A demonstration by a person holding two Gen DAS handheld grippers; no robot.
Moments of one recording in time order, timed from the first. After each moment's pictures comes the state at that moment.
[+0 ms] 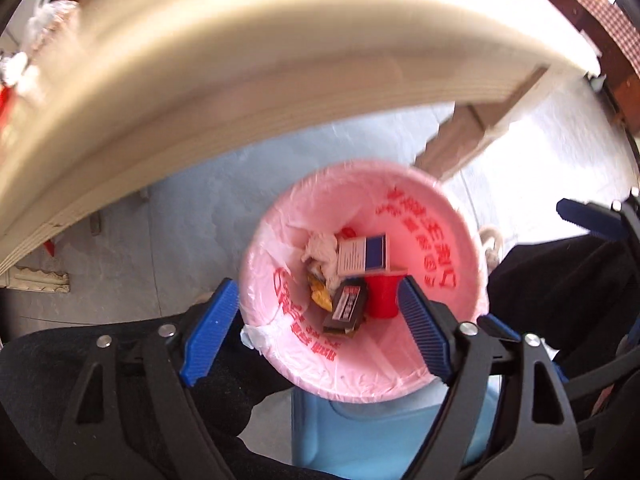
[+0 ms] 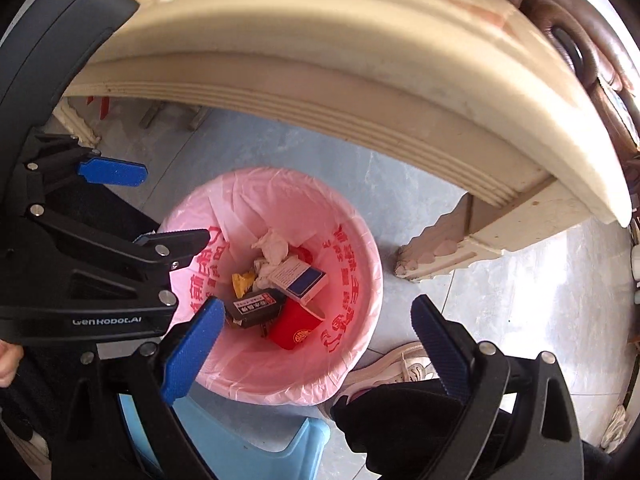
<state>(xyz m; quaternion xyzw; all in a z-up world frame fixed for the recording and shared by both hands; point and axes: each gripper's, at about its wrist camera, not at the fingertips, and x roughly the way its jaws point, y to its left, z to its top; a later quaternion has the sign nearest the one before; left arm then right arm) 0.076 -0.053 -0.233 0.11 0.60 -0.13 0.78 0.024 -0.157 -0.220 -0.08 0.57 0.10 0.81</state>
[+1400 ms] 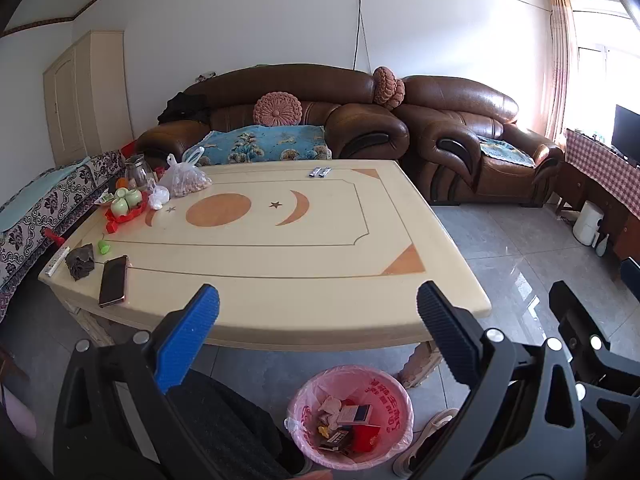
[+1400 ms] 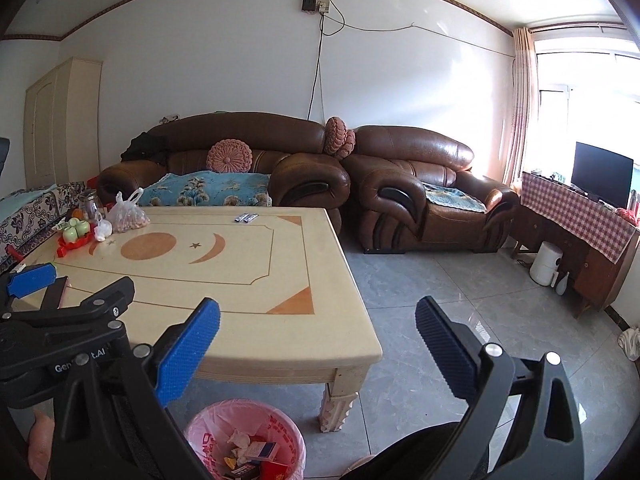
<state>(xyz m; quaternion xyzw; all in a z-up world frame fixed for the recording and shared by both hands) -0.044 -0.034 0.067 0.02 0.28 -0.03 0.96 -0.113 -0.180 0.087 -0.01 0.21 -0.11 0.97</state>
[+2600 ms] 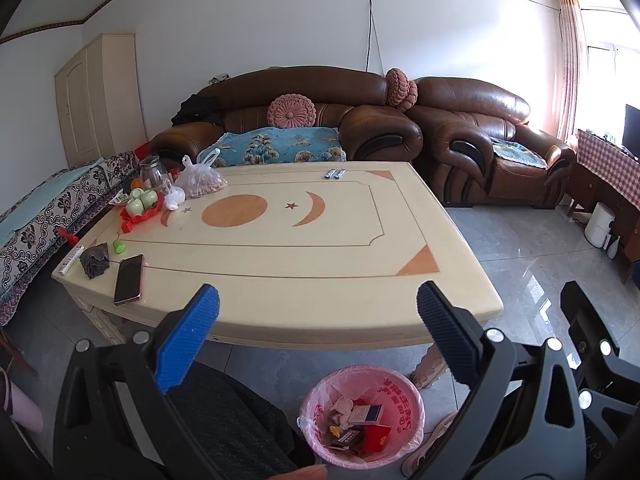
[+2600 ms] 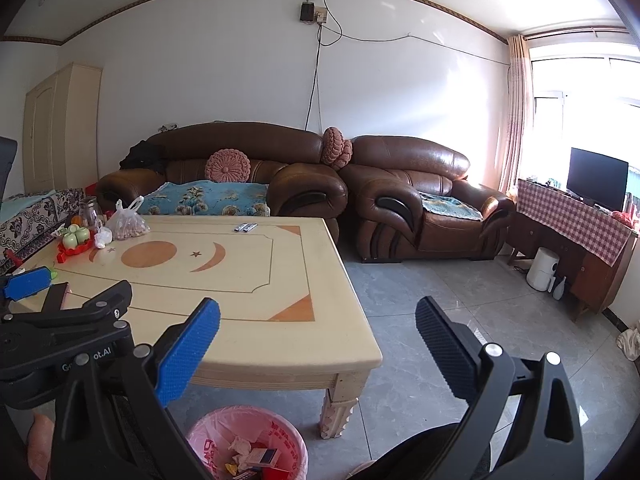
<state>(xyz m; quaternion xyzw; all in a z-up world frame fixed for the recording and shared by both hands) -0.047 -0.023 0.070 0.02 0.28 -0.01 0.96 -0.120 -0.171 0.088 -0.01 0.20 -0.11 0.97</state>
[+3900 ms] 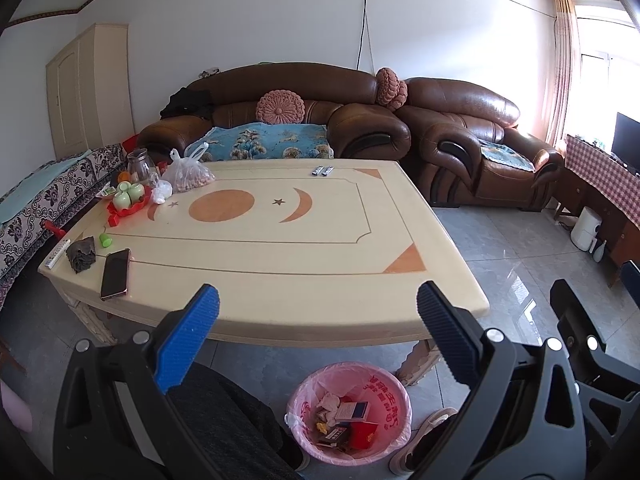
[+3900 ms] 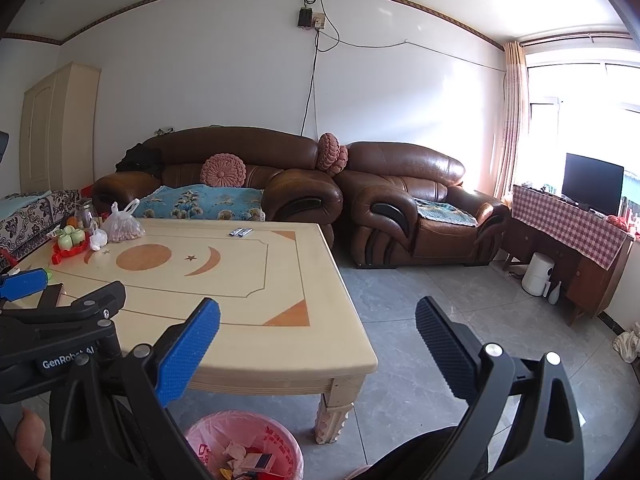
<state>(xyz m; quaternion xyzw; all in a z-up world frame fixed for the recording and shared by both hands) -0.046 -0.019 0.068 0.01 0.28 -0.03 0.96 -0.124 -0.173 0.081 -0.02 0.18 -0.12 0.98</state>
